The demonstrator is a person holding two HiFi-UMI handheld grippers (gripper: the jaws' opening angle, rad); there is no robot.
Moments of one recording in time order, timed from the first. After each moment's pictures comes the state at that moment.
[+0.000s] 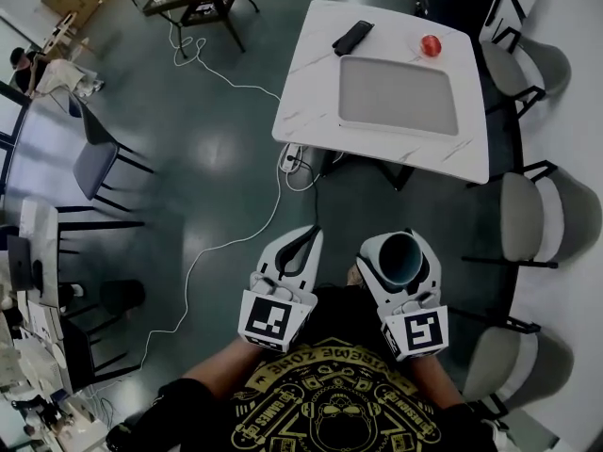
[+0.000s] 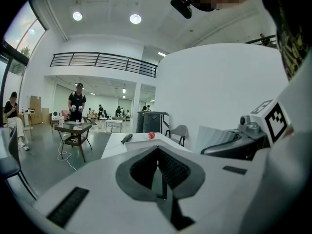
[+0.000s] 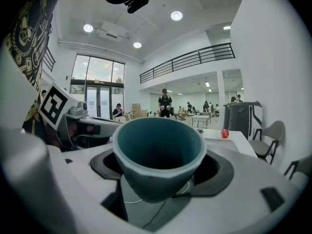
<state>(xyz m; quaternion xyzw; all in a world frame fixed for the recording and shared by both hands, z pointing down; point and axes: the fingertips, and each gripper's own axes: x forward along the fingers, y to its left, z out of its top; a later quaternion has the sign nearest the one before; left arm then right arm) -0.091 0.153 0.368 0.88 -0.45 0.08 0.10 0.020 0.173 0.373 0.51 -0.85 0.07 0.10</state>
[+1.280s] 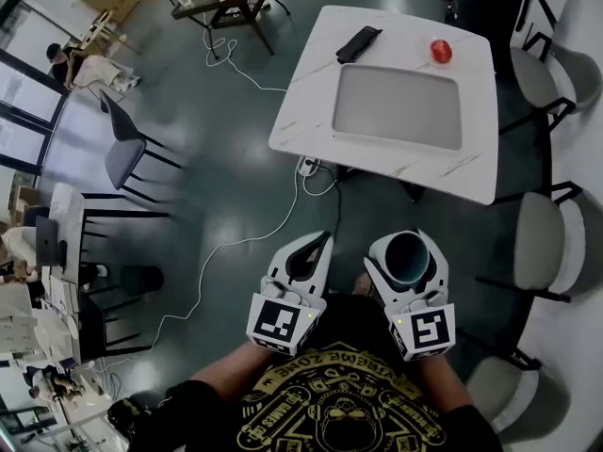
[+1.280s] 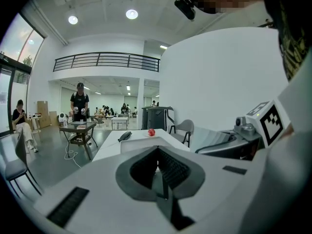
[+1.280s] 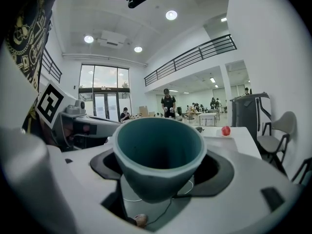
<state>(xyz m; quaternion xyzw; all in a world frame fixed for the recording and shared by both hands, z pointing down) 0.012 0.129 0.373 0.86 -0.49 0.12 0.09 0.117 0.131 0.388 0.46 -0.88 0.10 0.08</state>
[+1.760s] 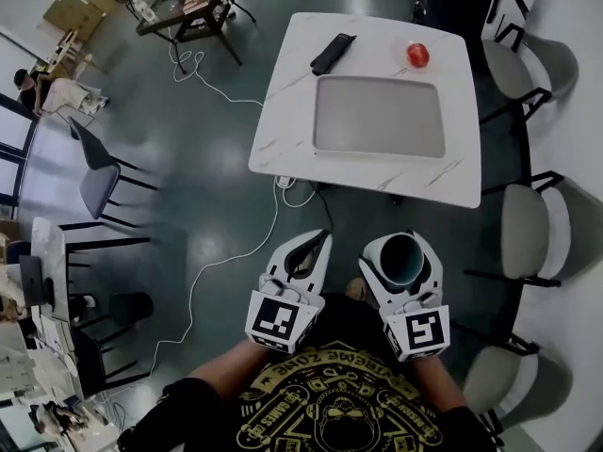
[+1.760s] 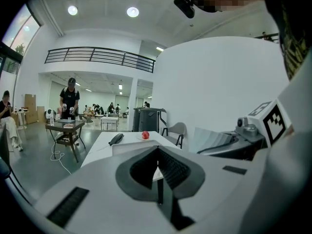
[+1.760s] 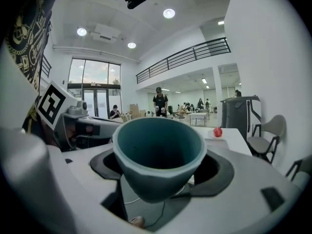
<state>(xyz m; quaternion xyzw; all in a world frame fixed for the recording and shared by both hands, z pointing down) 0.009 0.073 0.380 0.89 -0.44 0.10 0.10 0.108 0.091 0.389 0.51 -0.85 0.10 0.09</state>
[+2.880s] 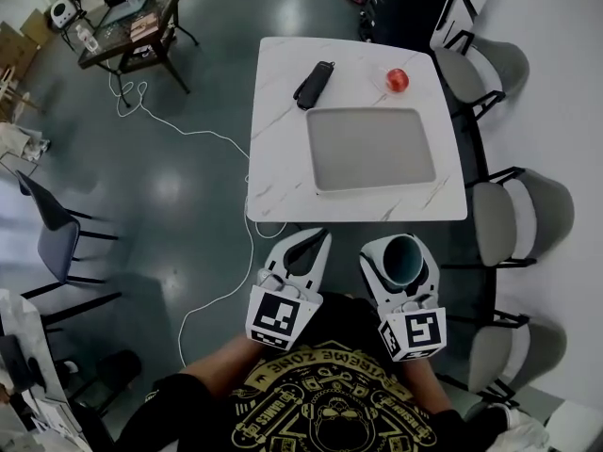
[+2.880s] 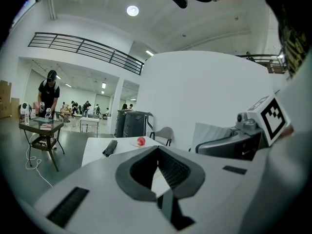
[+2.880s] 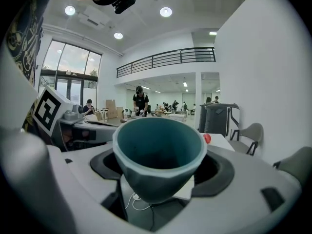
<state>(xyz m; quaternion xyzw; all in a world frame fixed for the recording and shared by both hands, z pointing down) -0.069 -0.040 0.372 0.94 -0.32 0.07 0.10 0.031 0.002 0.364 0.63 -0.76 0.08 0.12</state>
